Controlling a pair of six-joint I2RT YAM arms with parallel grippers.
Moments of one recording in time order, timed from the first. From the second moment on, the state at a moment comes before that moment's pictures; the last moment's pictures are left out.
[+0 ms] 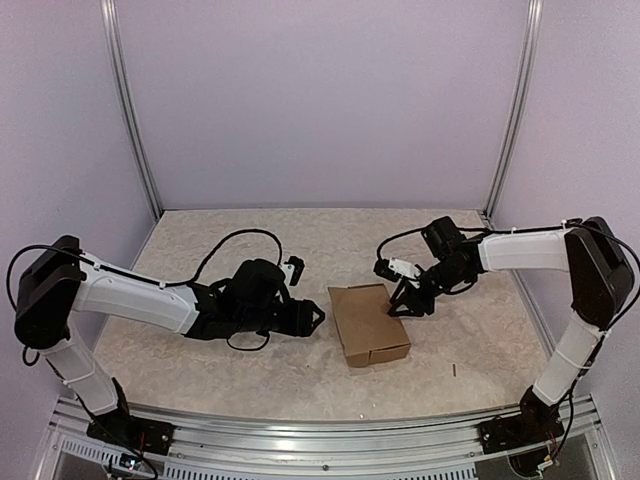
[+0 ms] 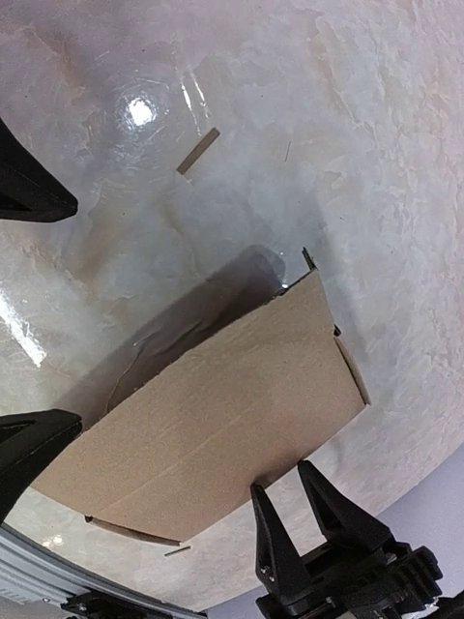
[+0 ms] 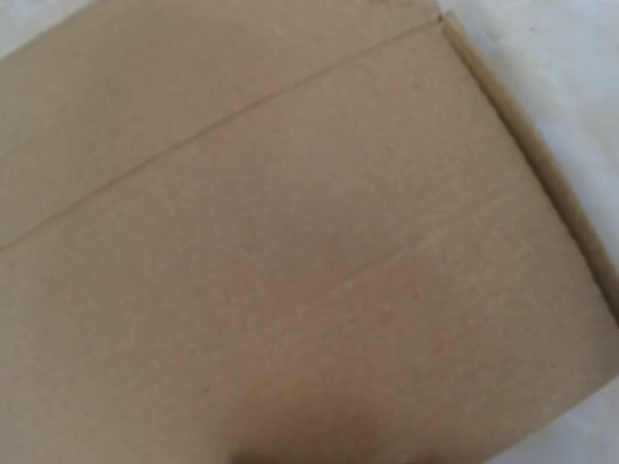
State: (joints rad) left arm -0.98 1.66 0.86 0.16 -0.09 -0.58; right arm 0.47 1.71 1.03 -0.41 -0.53 -0.69
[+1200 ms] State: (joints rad) left arm -0.94 2.07 1.16 0.37 0.05 -0.58; right arm 0.34 1.72 0.97 -0.43 -0.55 -0.76
